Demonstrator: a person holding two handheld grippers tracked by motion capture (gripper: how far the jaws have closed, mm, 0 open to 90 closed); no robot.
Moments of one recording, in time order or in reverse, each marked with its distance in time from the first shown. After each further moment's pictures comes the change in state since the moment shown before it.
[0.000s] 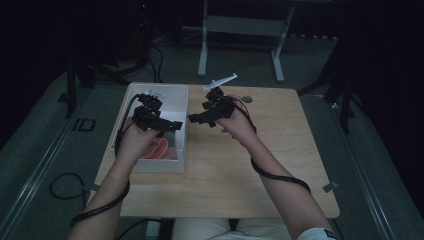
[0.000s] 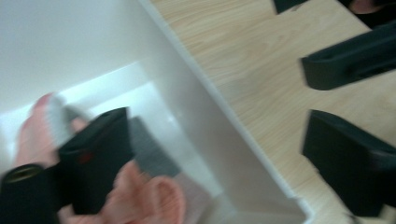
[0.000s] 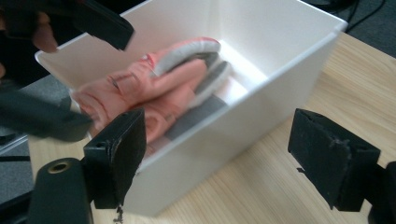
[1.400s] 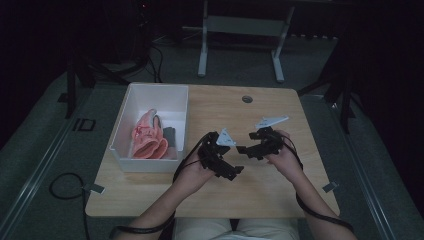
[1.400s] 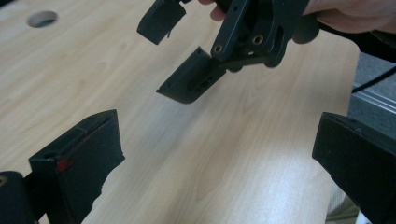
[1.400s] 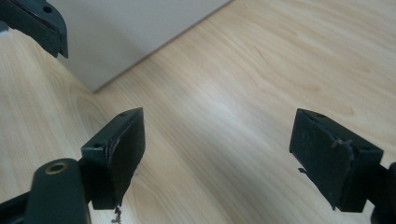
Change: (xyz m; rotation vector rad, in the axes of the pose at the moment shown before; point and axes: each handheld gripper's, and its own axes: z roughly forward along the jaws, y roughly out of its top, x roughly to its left) left arm -0.153 -0.031 0.089 -0.054 -0.258 0.386; right arm -0.046 -0.155 -0.066 0.017 -0.119 0.036
